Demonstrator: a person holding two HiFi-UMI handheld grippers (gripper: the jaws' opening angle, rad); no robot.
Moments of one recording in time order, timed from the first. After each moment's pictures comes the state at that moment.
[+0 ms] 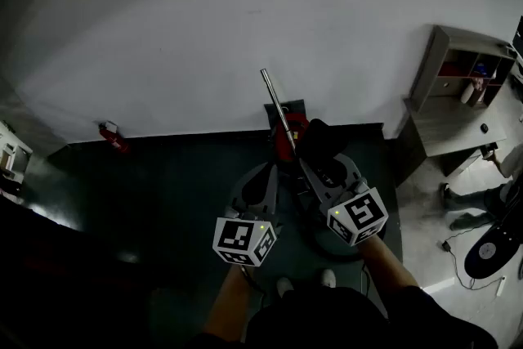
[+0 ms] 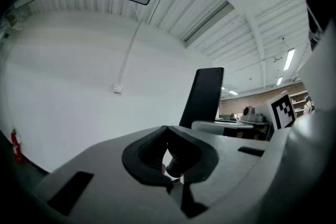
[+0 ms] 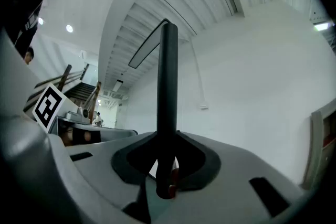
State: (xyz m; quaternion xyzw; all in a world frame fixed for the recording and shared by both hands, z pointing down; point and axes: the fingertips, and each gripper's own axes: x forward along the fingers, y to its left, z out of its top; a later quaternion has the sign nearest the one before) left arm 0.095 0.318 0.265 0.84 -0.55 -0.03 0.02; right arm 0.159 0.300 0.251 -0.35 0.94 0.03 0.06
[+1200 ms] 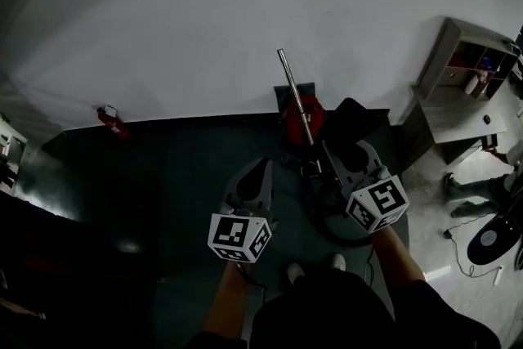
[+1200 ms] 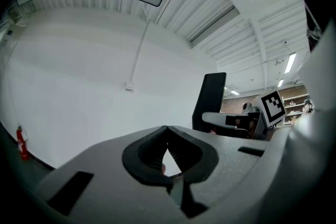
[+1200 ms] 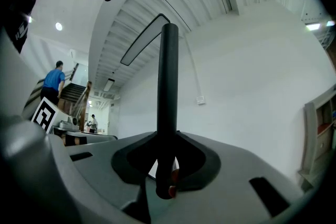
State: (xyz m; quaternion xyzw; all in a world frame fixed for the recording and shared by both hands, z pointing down) left arm -0.015 0.350 0.292 0.83 -0.55 -0.03 0.04; right arm 0.103 0.310 0.263 -0.39 0.92 -0.01 0.06
